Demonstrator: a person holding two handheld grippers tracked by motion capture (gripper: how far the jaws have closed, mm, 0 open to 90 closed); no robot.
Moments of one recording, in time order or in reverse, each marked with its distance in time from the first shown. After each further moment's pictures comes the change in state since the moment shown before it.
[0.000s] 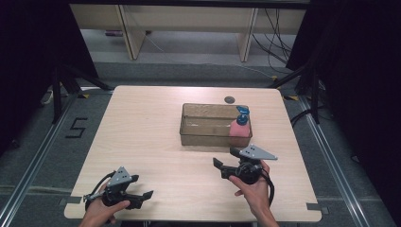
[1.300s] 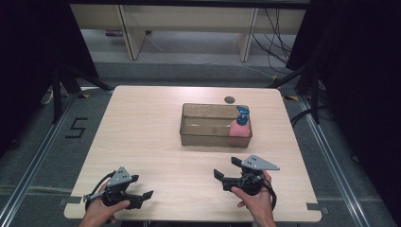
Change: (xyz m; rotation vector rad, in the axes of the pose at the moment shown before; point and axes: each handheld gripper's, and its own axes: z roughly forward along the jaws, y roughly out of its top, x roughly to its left) left arm 0.000 0.000 0.001 -0.005 0.004 -0.005; right arm 0.006 -0.023 -0.013 0.017 0.026 0.001
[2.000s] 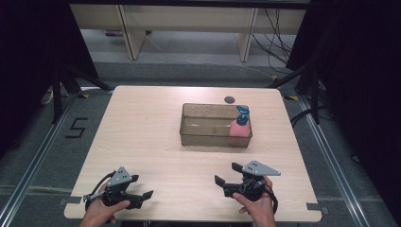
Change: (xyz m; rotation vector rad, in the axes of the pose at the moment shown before) left arm 0.000 0.000 0.000 -0.007 0.001 0.002; right arm 0.002 -0.014 -0.005 0.018 0.024 0.016
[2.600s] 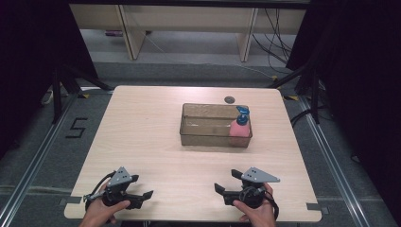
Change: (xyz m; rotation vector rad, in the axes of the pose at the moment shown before) left arm 0.000 0.000 0.000 0.002 0.000 0.001; right arm 0.007 -0.014 -0.006 0.039 0.026 -0.015
